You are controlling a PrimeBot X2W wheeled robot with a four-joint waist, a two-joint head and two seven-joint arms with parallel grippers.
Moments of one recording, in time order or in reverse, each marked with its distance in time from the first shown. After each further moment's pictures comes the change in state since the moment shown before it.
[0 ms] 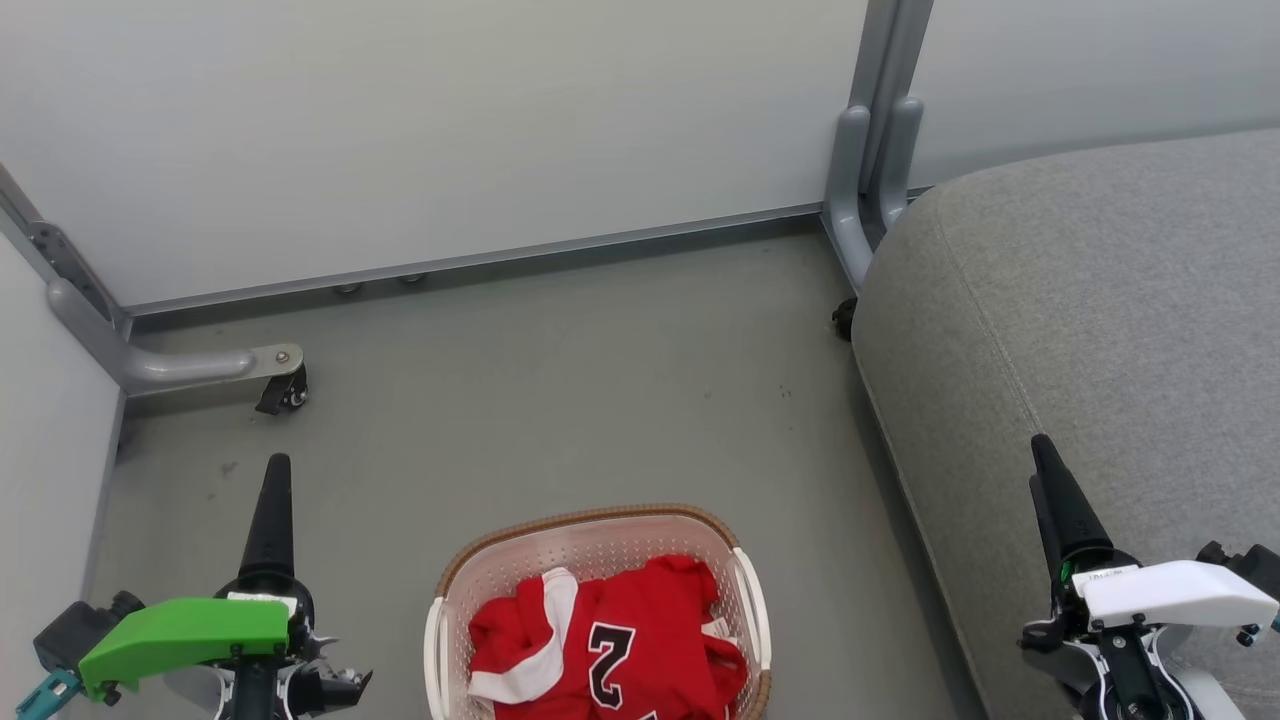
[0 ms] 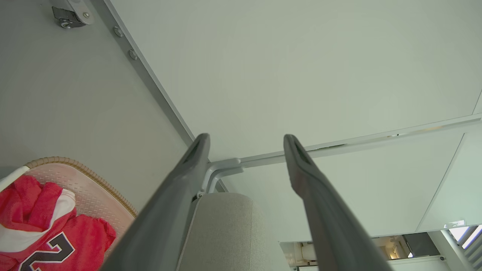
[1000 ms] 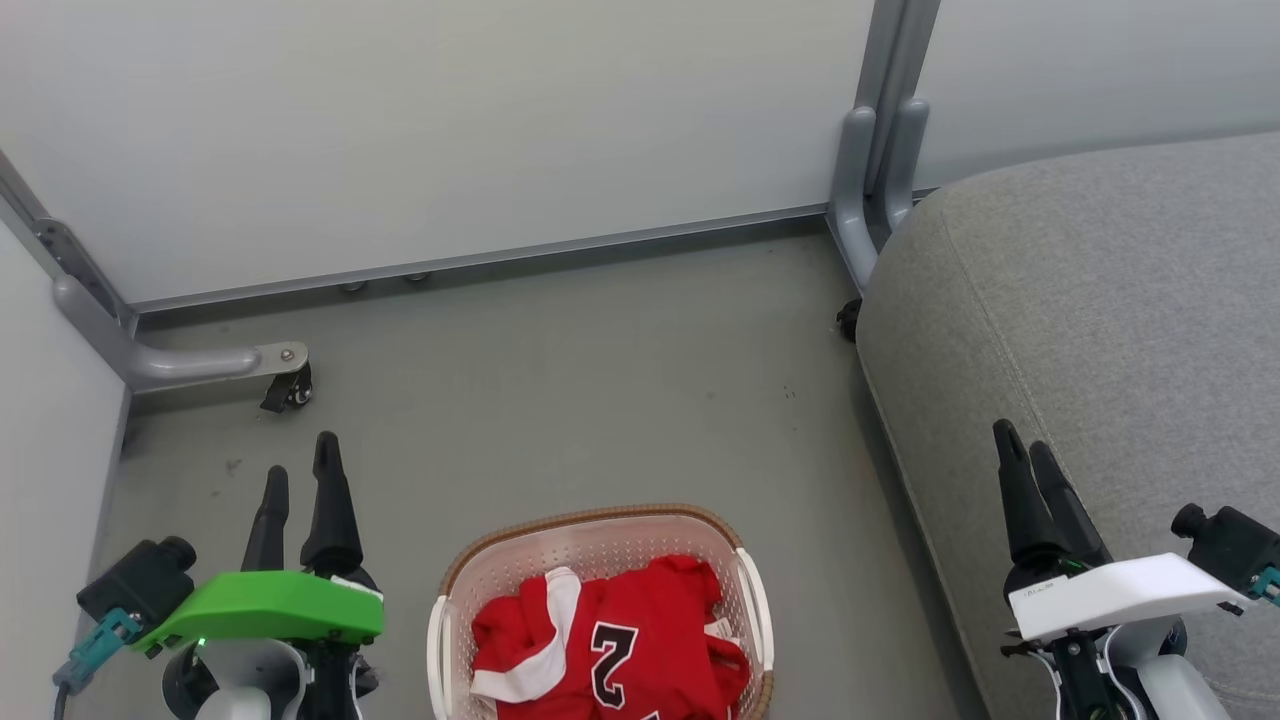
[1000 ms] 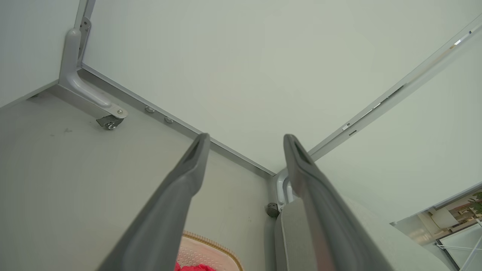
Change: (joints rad) left arm -0.014 0.001 -0.090 -0.033 0.575 0.071 -0.114; right arm 0.007 0.051 -0.026 -0.055 -0.599 0.000 -0.052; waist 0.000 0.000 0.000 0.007
